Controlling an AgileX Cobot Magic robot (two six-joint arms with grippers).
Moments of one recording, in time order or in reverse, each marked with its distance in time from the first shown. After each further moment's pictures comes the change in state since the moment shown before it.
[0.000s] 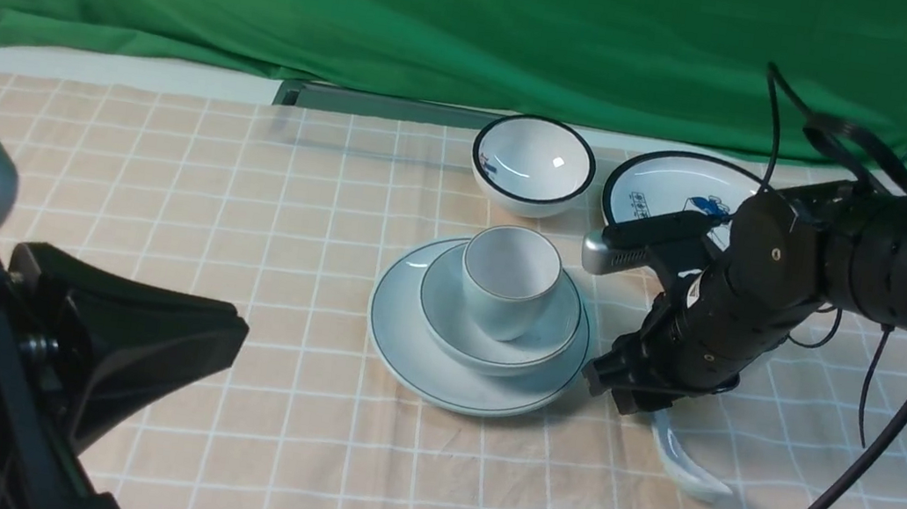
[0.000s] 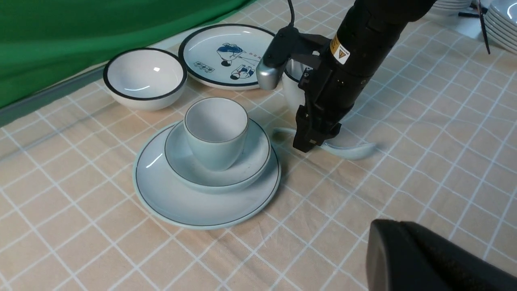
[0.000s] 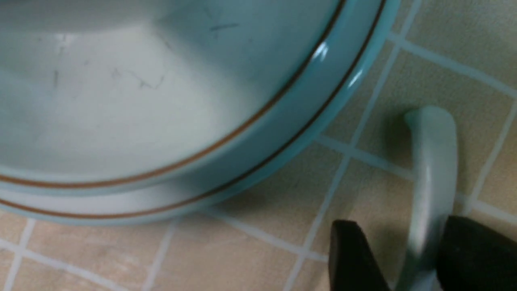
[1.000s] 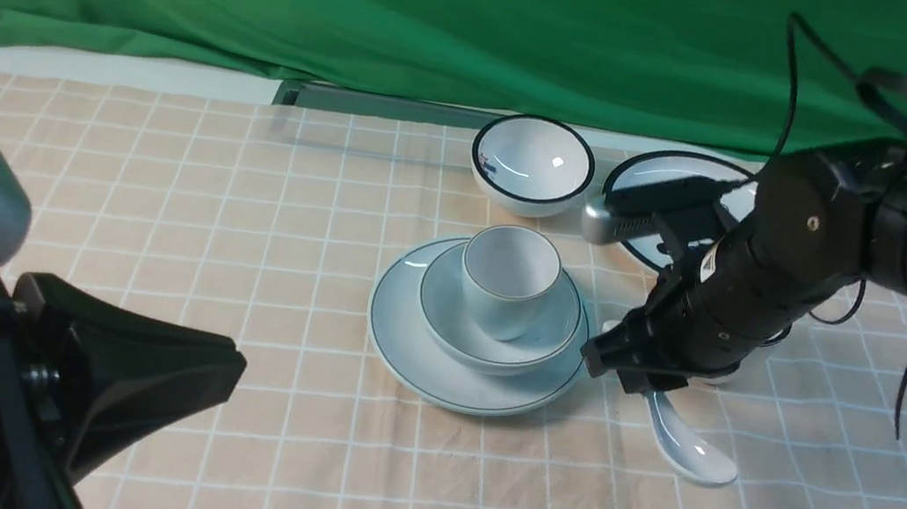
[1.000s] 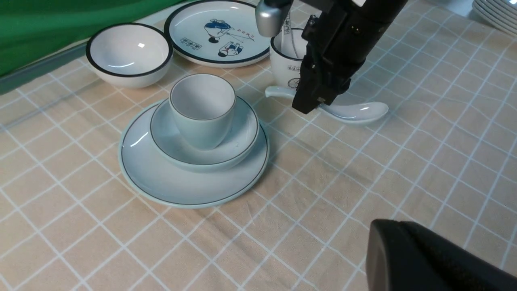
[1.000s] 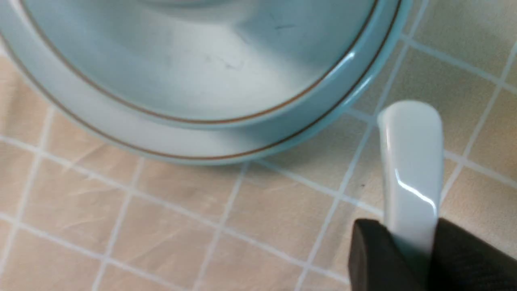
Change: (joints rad) right arm 0.059 -0.164 -0.002 0.010 0.117 0.028; left arm 0.000 0.000 0.000 -0.017 0.050 0.012
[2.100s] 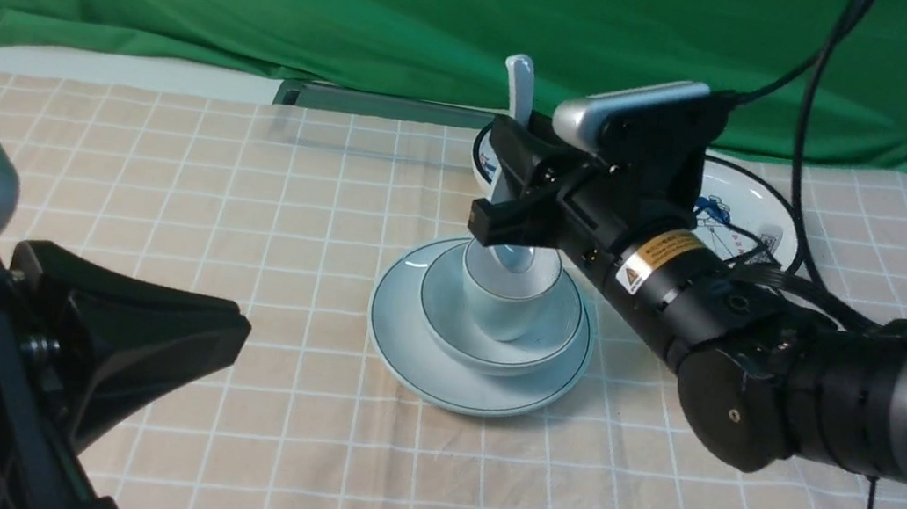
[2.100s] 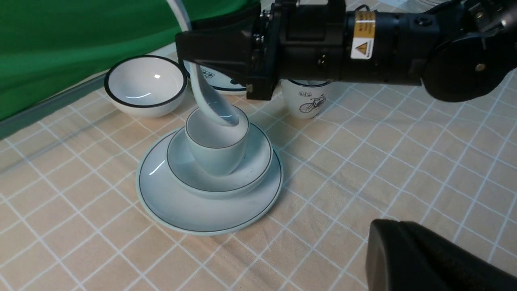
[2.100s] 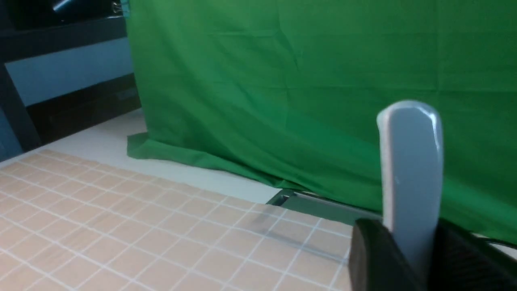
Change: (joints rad) right arm 0.123 0.085 0.284 -0.024 -1.564 0.102; left arm 0.000 0.000 0.000 0.015 -0.059 0.022
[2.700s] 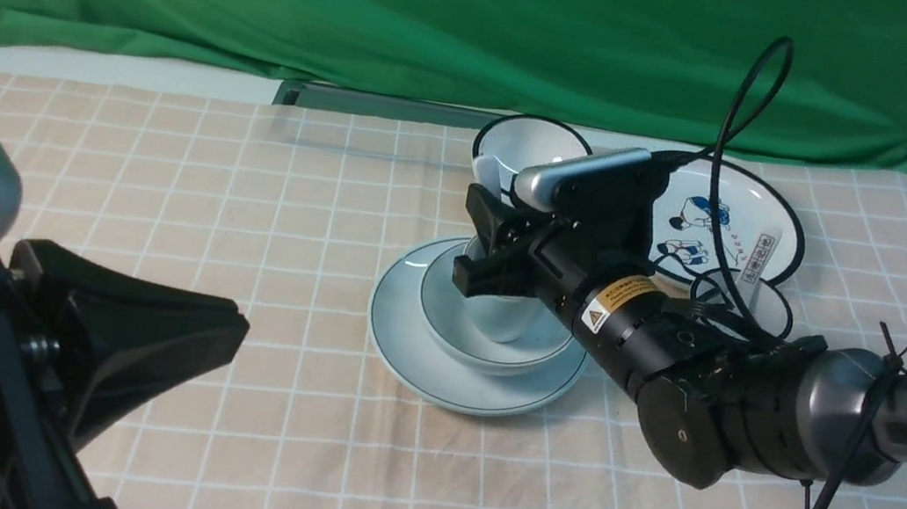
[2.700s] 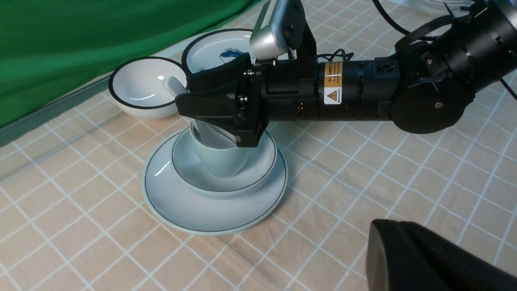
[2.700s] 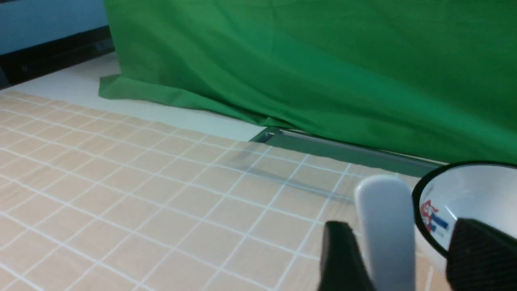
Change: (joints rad) right arm -0.011 0.112 -0.006 0.000 -0.031 -0.010; left arm 0.000 0.000 0.000 0.024 -0.001 0.000
